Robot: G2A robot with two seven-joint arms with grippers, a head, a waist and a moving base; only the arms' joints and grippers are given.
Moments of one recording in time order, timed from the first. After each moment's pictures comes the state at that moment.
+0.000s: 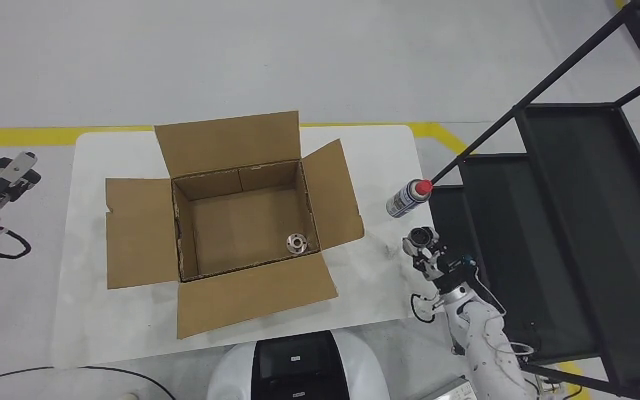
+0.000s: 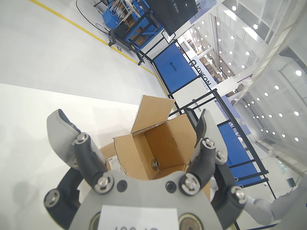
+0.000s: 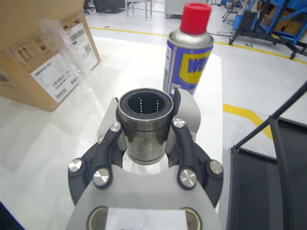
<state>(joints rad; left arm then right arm) 1.42 -0.63 -1.71 -1.42 -0.28 -0.61 -0.52 -1.57 -1.36 1.75 -1.07 -1.68 -0.59 -0.77</state>
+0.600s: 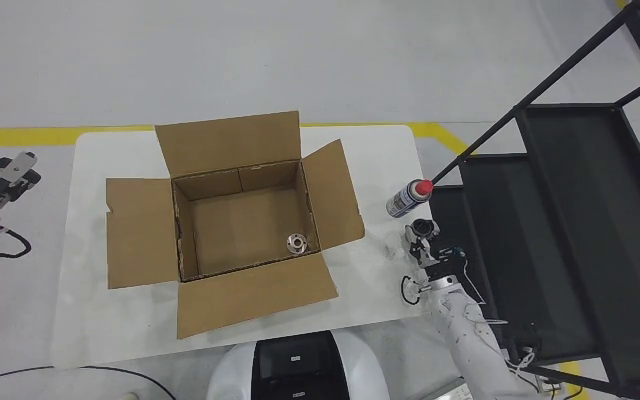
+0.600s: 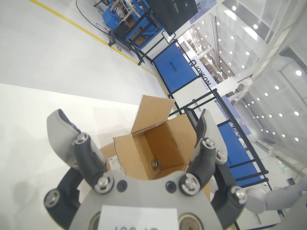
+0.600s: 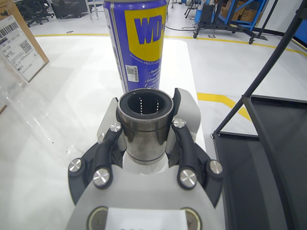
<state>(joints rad) 1.42 -0.63 -1.71 -1.42 -0.28 -0.61 -0.52 -1.32 -1.37 1.67 -0.64 -1.61 -0.39 -0.92</state>
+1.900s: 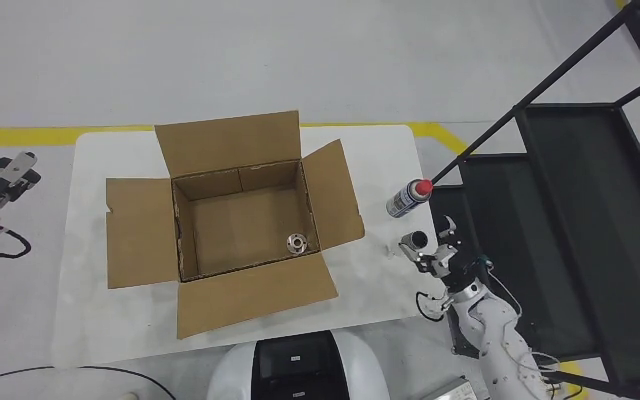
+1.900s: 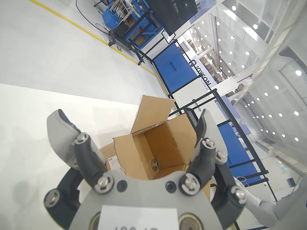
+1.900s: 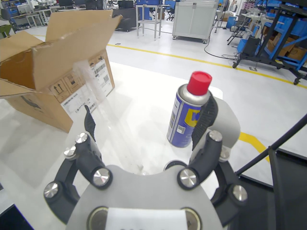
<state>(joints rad) 1.42 -0.63 -1.71 -1.42 -0.28 -0.61 -0.52 -1.76 -1.29 1.72 -1.49 -1.54 -0.64 -0.67</state>
